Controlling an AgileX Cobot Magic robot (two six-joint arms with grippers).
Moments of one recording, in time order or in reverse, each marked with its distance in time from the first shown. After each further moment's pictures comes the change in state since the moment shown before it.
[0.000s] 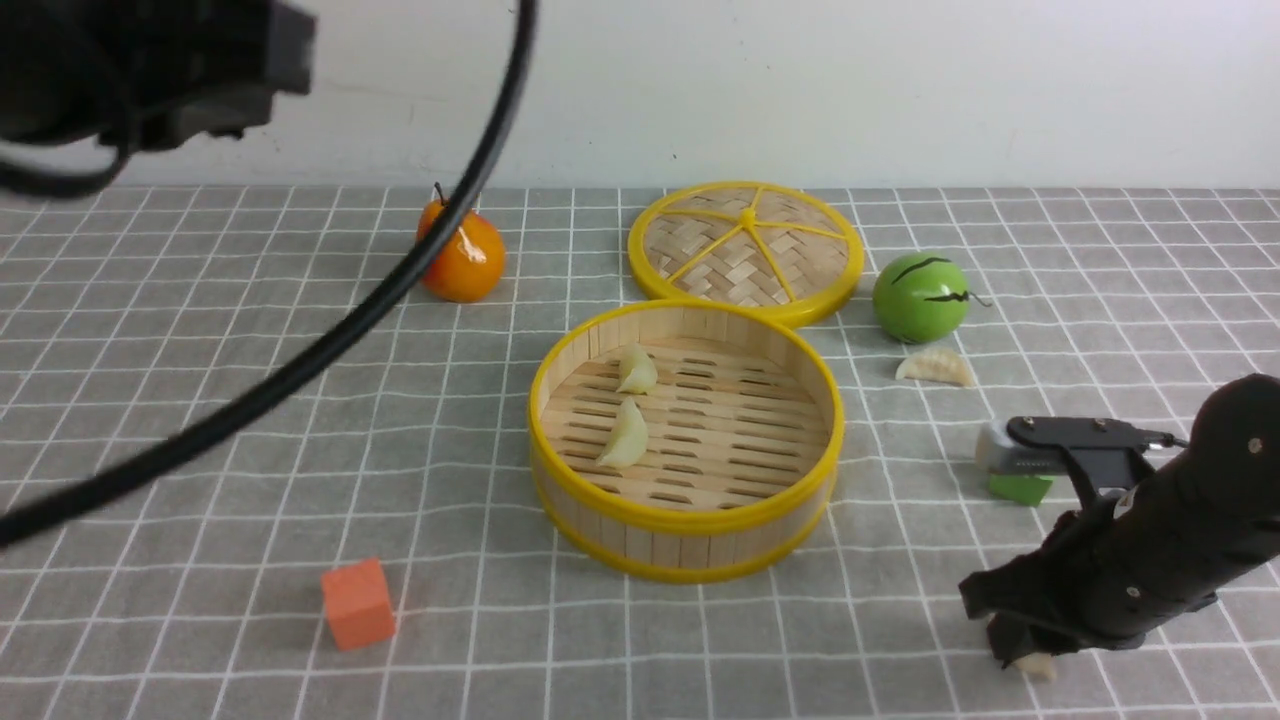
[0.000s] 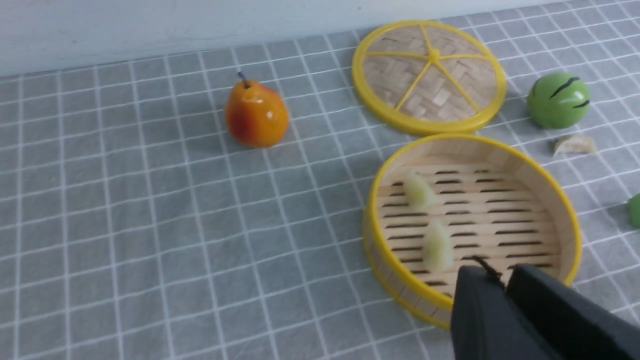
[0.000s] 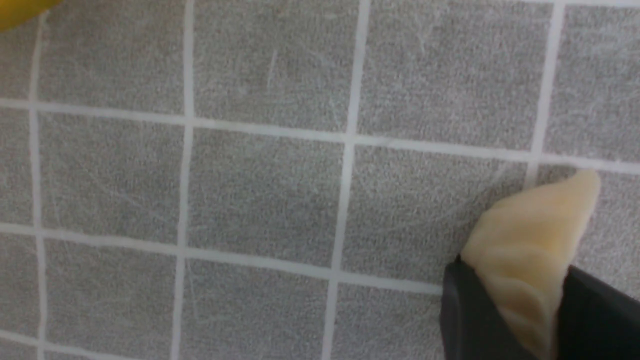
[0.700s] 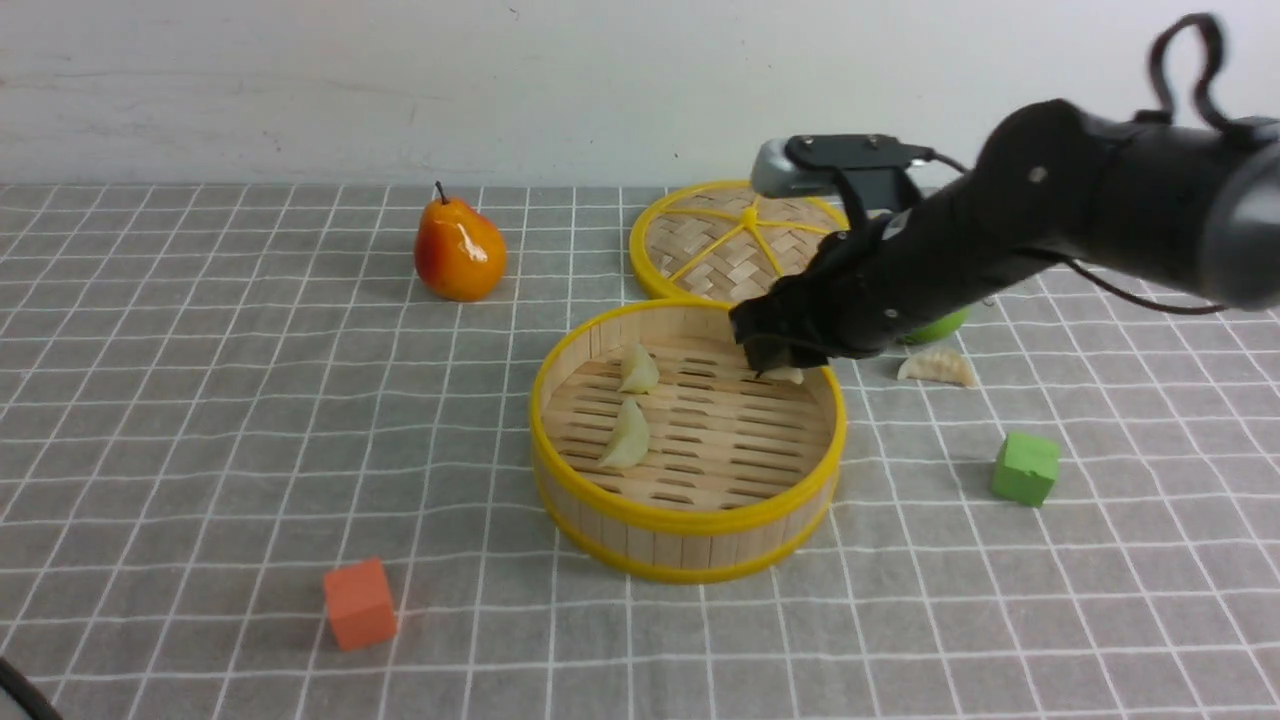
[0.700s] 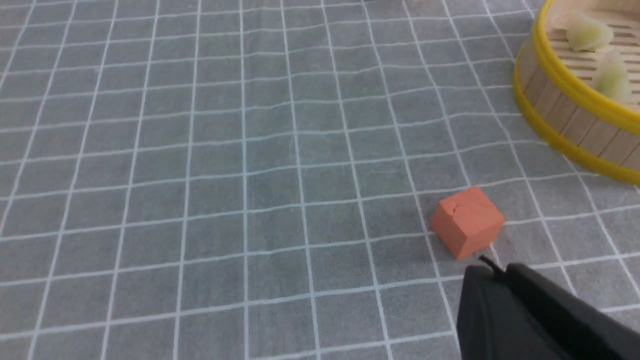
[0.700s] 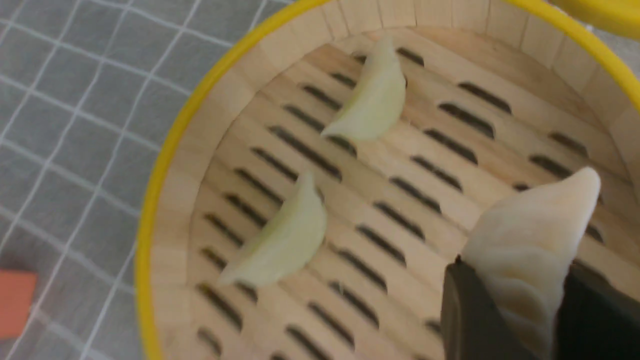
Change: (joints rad) right arm 0.191 0.299 -0.738 0.107 0.088 -0.096; left arm 0.000 -0.674 0.890 0.263 -0.222 -0.264
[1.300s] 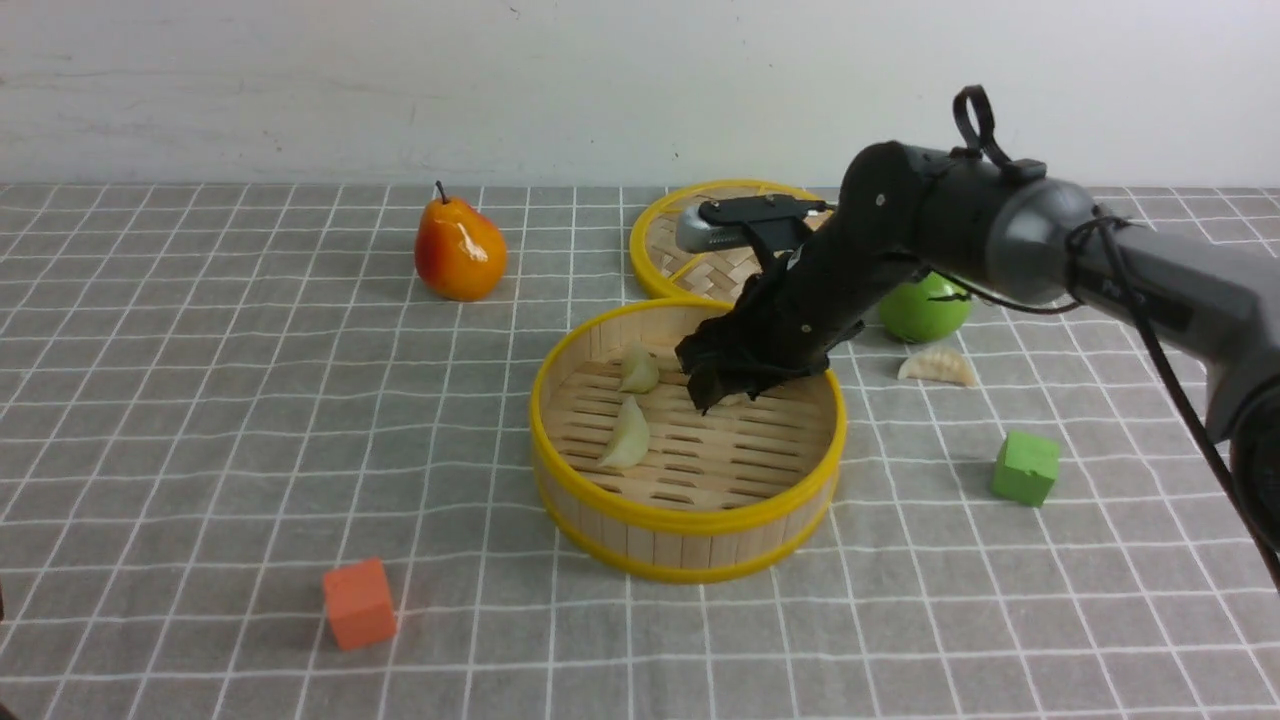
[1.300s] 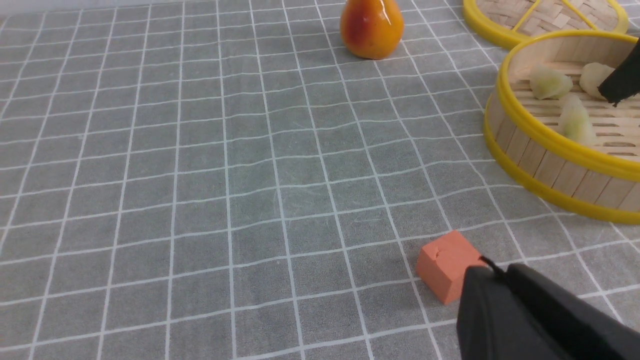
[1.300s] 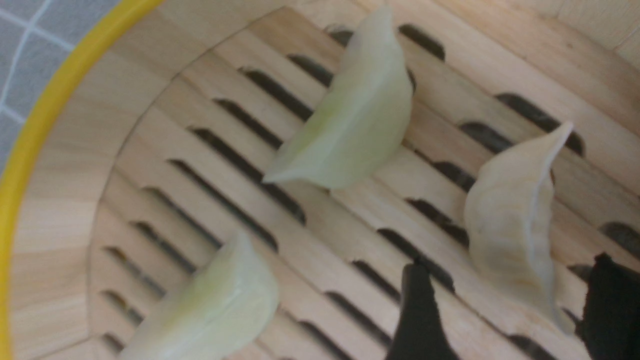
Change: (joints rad) right arm -0.003 0.281 -0.379 -0.068 0.290 -0.001; left arm 0.000 -0.024 0.015 0.042 -0.065 -0.001
